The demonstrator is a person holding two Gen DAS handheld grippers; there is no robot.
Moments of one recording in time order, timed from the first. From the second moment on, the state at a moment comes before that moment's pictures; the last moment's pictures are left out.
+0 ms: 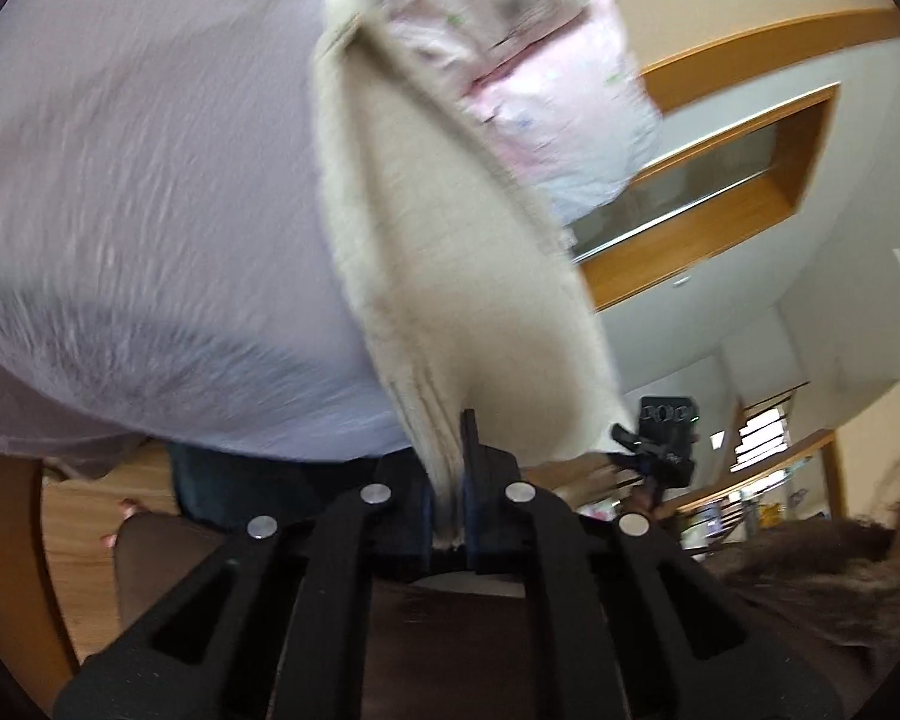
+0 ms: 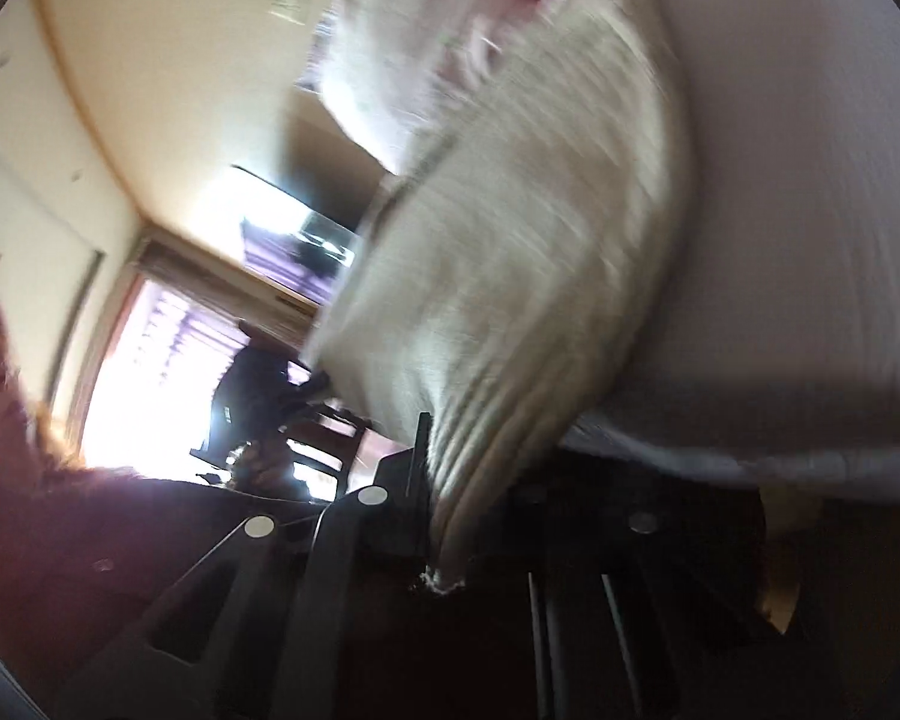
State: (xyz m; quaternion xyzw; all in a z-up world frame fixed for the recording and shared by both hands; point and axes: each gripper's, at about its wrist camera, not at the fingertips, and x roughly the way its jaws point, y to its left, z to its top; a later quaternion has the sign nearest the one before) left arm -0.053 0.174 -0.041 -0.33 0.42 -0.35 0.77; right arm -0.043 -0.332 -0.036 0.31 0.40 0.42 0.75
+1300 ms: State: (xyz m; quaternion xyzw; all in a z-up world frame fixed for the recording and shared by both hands) left arm 0.177 0.170 0.007 -0.31 0.45 -0.15 0.83; right arm 0.187 -0.369 0.026 0.43 0.18 0.22 0.85
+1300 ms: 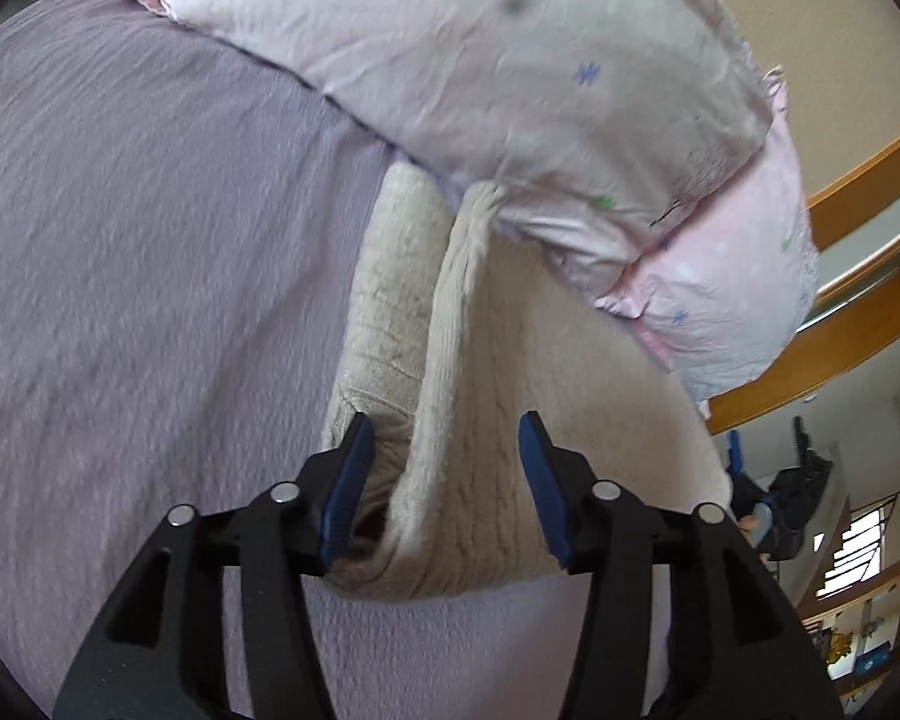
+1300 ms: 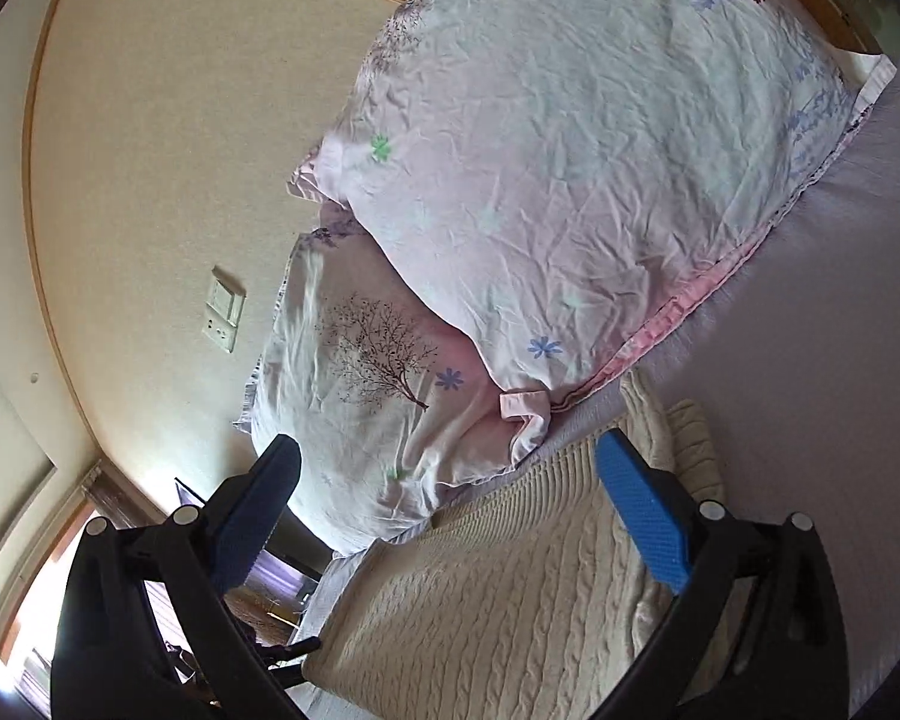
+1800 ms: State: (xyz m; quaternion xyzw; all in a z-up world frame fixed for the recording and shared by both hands) left arm 0.165 0.167 0.009 -0.31 0.44 -0.02 0.84; right arm 0.182 -0.373 0.025 0.45 0.17 0.24 0.85
